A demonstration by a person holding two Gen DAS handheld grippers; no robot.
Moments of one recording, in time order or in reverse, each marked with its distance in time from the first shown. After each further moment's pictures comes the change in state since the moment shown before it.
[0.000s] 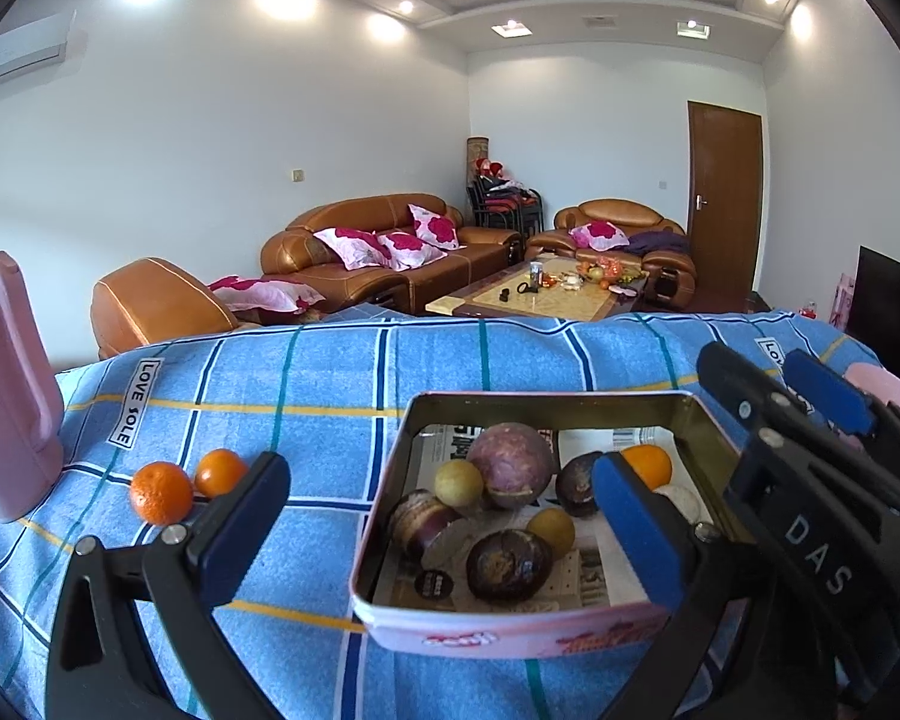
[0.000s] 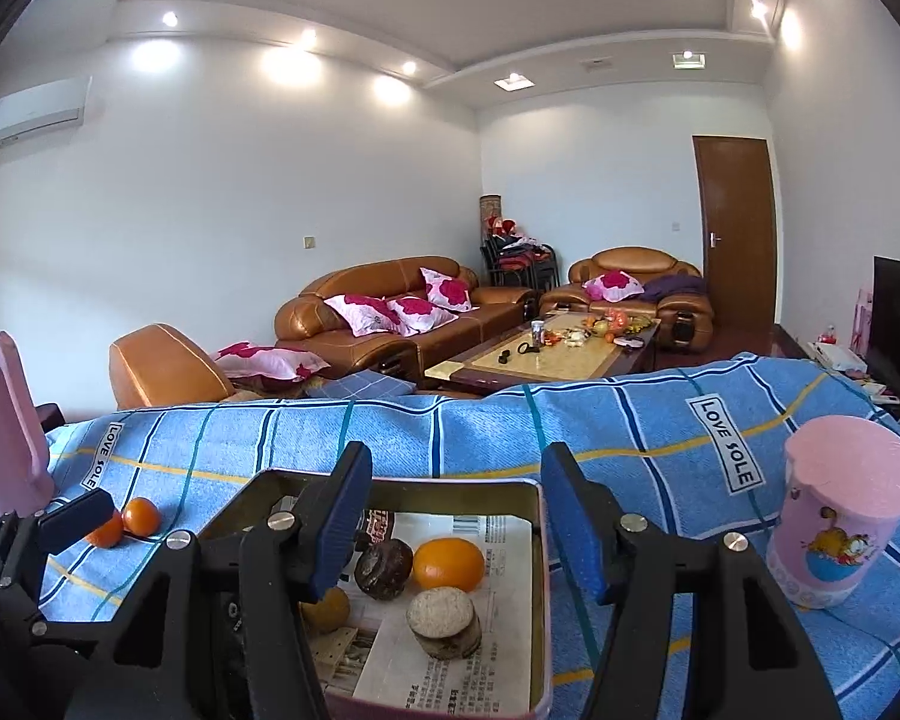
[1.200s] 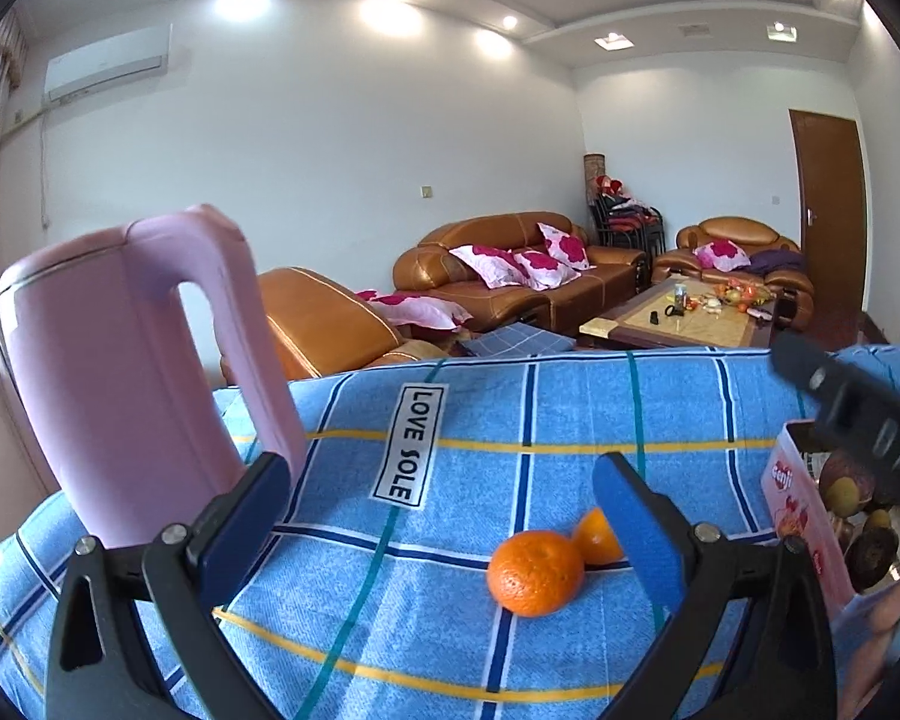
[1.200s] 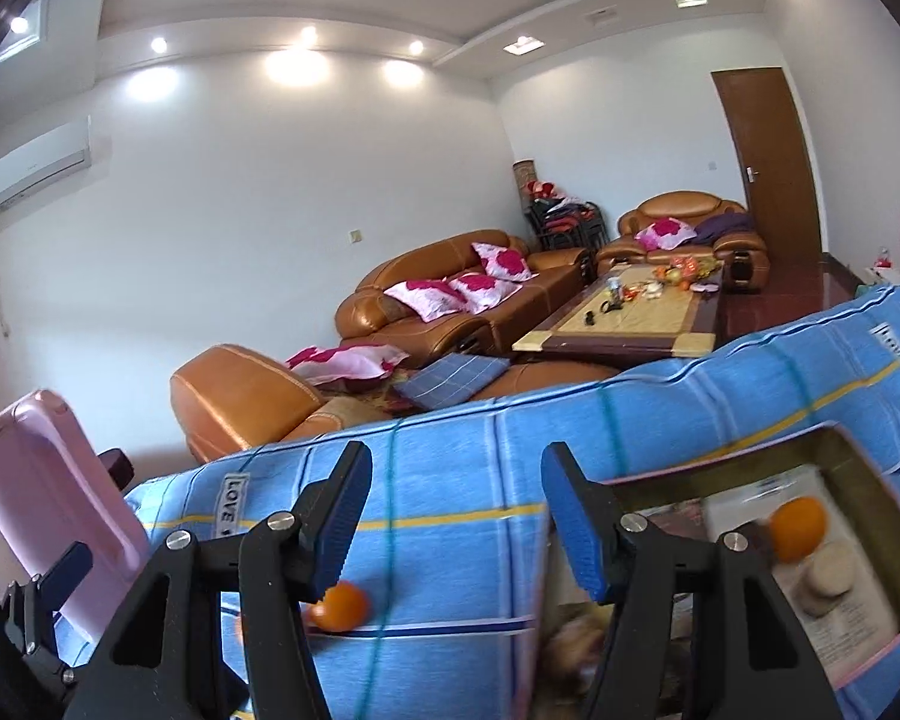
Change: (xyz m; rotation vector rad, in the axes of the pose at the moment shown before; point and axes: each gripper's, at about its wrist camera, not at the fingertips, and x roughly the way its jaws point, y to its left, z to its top) left arm 0.016 0.185 0.002 -0.039 -0.057 0.289; right arm 0.063 0.166 0.003 0.137 0.068 0.161
